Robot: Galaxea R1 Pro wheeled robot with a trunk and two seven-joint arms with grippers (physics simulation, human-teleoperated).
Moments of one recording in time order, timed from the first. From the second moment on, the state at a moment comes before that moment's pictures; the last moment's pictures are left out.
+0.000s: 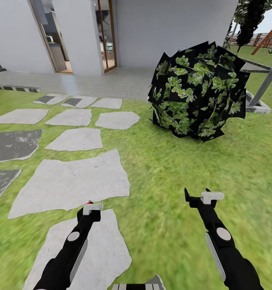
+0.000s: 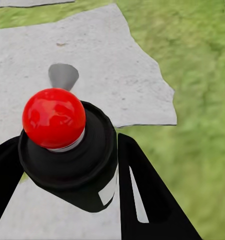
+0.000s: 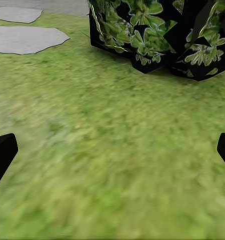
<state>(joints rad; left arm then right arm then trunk) -0.39 -0.06 -0.01 -1.00 -0.03 0.03 0.07 -0.34 -0.05 -0.07 -1.27 0.02 -0.06 0.00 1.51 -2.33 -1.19</state>
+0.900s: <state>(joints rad) -0.39 -0.06 -0.01 -1.00 -0.03 0.03 0.06 -0.34 -0.05 -0.07 -1.27 0.02 -0.06 0.00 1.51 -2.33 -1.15</state>
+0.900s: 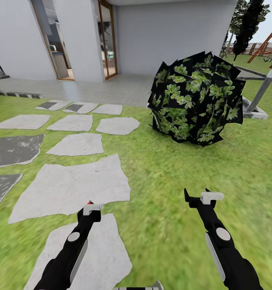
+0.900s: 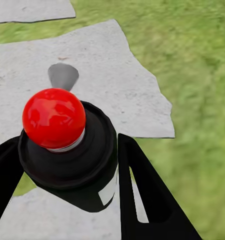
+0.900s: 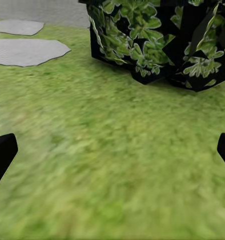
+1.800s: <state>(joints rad) -0.39 -0.06 -0.01 -1.00 -0.03 0.03 0.07 -0.34 -0.05 -0.07 -1.27 0.02 -0.06 0.00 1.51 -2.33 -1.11</state>
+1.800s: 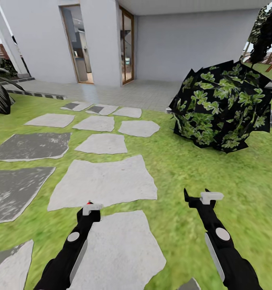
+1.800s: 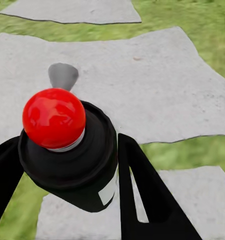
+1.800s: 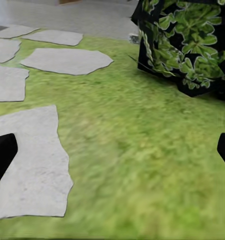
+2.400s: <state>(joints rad) -0.39 -0.06 -0.01 -1.00 -0.03 0.03 0.07 -0.34 -0.05 -0.07 -1.27 0.02 -0.06 0.00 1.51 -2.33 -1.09</state>
